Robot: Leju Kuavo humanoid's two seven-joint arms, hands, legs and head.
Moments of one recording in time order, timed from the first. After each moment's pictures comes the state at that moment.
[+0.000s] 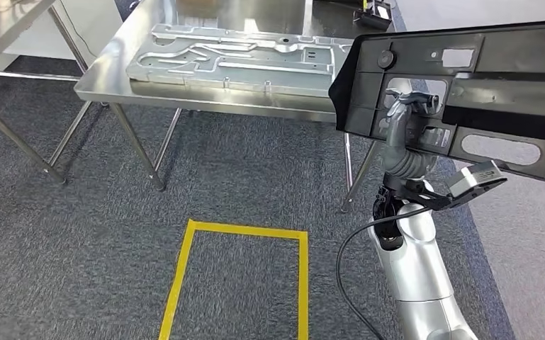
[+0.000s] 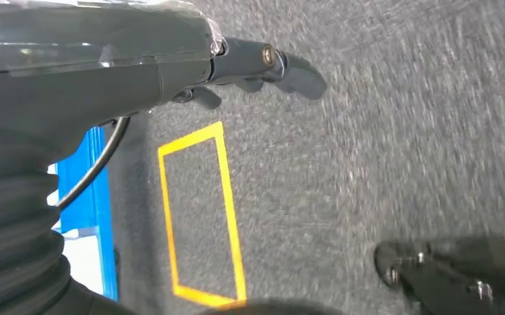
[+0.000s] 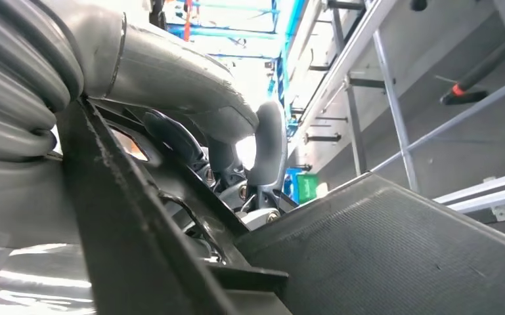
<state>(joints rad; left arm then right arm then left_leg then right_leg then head) -0.12 -0.21 0.98 -0.19 -1.31 0.14 0.07 -0.47 0.01 0.19 -1.45 -0.24 -0.10 -0.58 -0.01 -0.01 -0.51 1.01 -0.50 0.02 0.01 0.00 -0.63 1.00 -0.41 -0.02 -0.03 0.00</state>
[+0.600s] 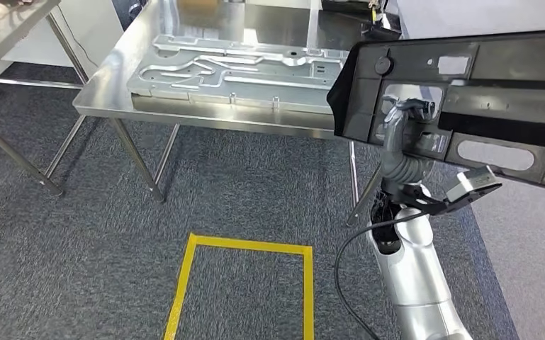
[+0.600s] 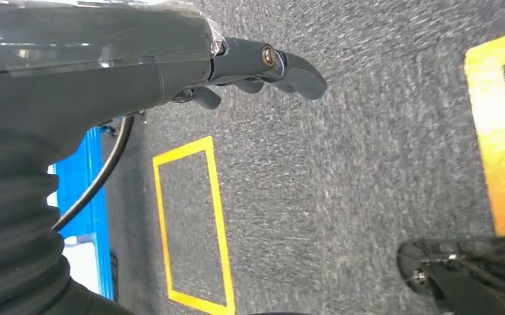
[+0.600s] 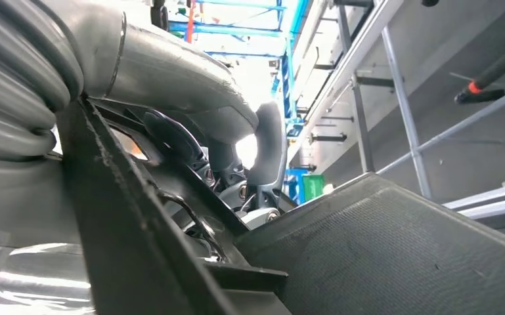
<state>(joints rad) -0.13 -0.20 0.98 -0.19 -1.31 0.14 0.07 -0.45 0.01 0.19 -1.45 -0.24 -0.09 -0.59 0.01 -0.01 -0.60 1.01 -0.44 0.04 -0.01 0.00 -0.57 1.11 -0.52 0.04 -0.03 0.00</state>
